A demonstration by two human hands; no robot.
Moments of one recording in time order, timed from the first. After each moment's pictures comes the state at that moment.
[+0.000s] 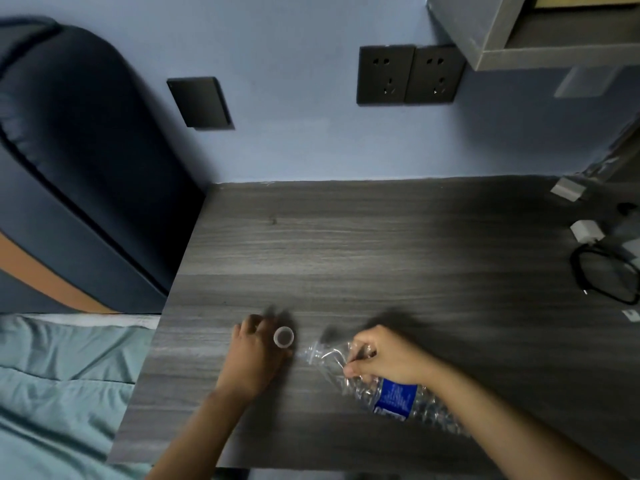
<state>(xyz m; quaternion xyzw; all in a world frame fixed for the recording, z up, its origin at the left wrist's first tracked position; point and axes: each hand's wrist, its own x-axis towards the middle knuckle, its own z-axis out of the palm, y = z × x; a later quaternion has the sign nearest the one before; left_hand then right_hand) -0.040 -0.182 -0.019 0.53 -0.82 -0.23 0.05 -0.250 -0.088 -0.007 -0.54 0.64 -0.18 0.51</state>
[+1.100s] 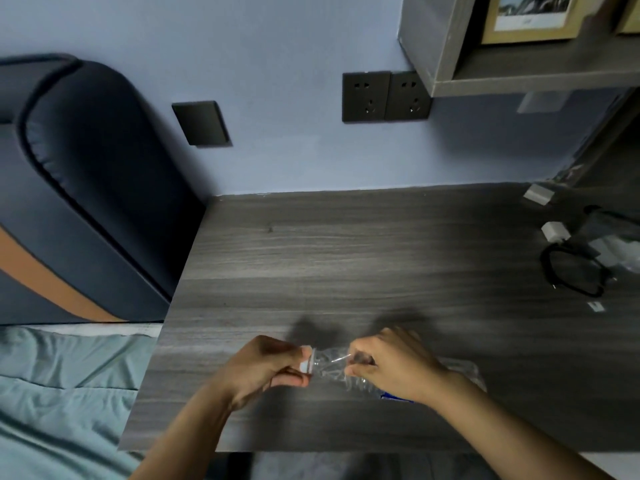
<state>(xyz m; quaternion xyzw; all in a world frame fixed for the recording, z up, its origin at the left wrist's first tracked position) -0.049 -0.141 0.064 0.47 -0.49 -0.73 0.05 -0.243 -0.047 0.035 -0.67 0.70 -0.11 0.22</state>
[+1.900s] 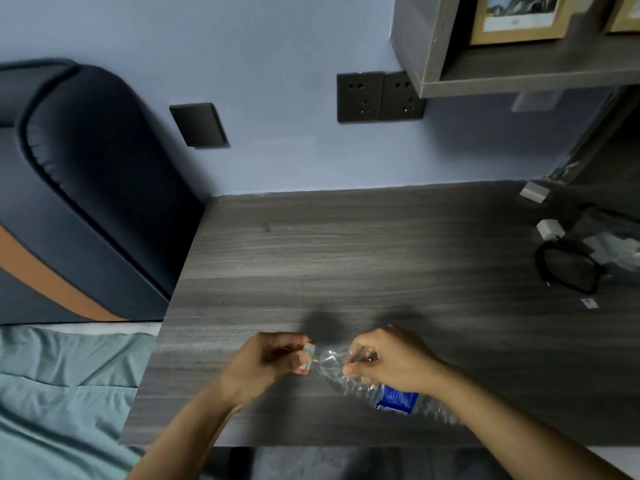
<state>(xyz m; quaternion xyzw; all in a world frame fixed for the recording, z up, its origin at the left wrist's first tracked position) -0.058 -0.124 0.077 0.43 -0.68 -0.59 0.09 -0.251 -0.041 0.044 -0.59 0.69 -0.16 0.39</state>
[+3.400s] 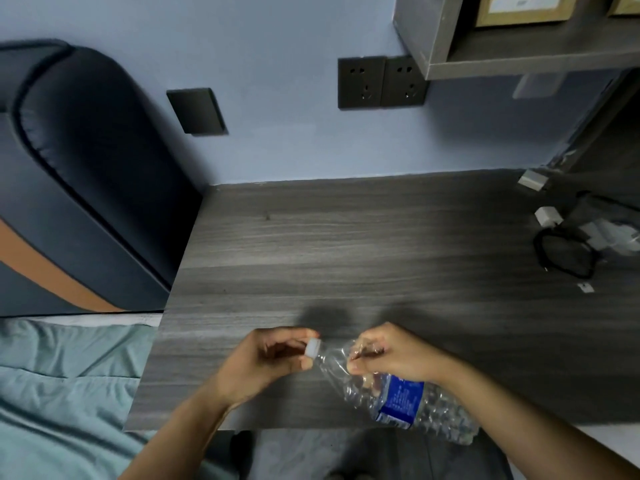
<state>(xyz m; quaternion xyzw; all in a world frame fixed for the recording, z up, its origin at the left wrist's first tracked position) -0.038 -0.118 0.074 0.39 -0.68 -0.61 0.11 -0.245 -0.031 0.047 -0.51 0.60 -0.24 0.56</state>
